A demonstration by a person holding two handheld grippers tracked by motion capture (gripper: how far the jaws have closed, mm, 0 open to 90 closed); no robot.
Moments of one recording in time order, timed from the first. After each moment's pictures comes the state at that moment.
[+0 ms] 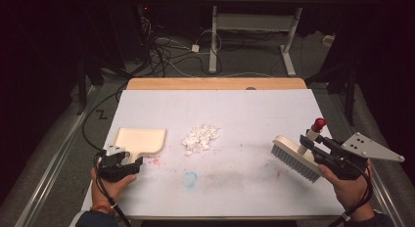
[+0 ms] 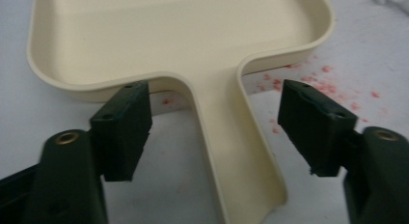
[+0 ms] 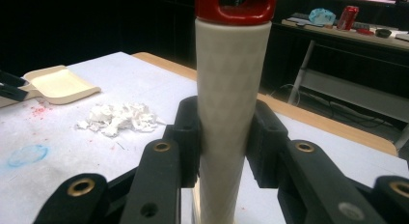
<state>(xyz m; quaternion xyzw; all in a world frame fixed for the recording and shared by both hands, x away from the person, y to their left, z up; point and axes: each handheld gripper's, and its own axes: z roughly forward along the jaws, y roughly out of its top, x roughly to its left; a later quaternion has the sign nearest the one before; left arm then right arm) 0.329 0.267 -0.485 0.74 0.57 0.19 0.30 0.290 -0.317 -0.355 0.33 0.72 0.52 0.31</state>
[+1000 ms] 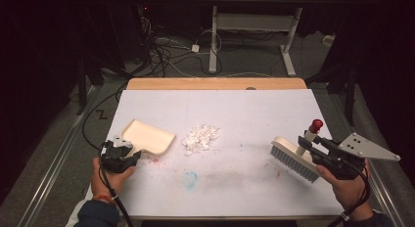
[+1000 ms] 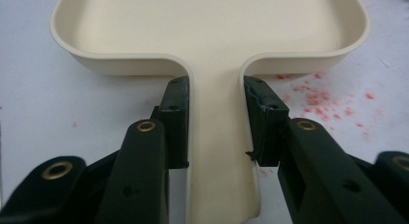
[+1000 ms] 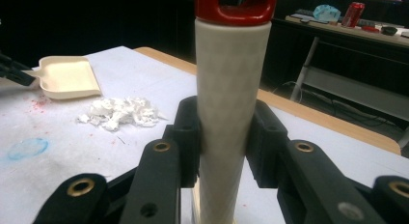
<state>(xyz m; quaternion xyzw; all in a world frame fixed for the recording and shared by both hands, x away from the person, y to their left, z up) 0.334 0.258 -0.457 0.79 0.52 0.19 0.28 0.293 -0.316 -0.358 0.32 0.73 0.52 0.31</state>
